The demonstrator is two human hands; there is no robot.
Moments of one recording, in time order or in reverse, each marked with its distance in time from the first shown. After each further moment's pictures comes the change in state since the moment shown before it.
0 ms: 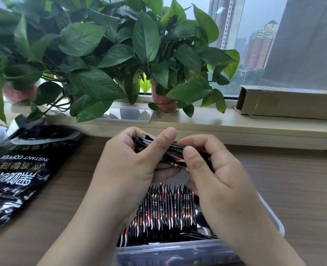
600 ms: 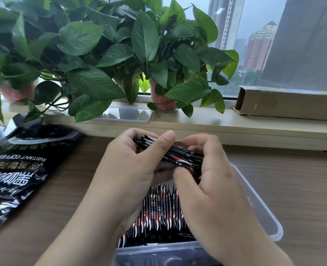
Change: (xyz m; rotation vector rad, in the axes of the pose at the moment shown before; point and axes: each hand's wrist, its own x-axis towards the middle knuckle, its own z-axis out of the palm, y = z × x) left_hand -0.003 0.003 0.005 -0.078 -0.013 -0.052; right_hand -0.008 -0.007 0.007 -0.357 0.048 -0.059
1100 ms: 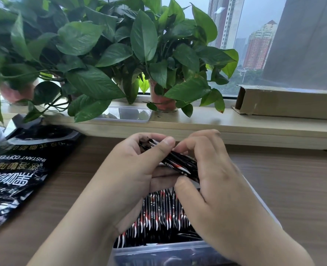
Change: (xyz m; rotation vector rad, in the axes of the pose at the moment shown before) left_hand 0.000 -0.001 -0.005 -0.030 -0.124 -0.138; right_hand 0.006 0.007 -0.011 -0.225 -0.099 -0.269
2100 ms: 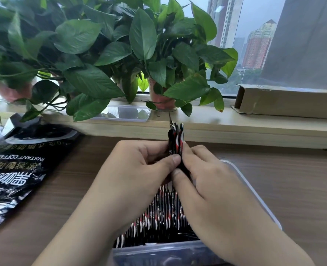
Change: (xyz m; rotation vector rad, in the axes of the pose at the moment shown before) left_hand 0.002 -0.011 -0.010 0.459 -0.106 0.155; right_hand 0.001 -0.008 -0.002 -0.044 -0.140 0.196
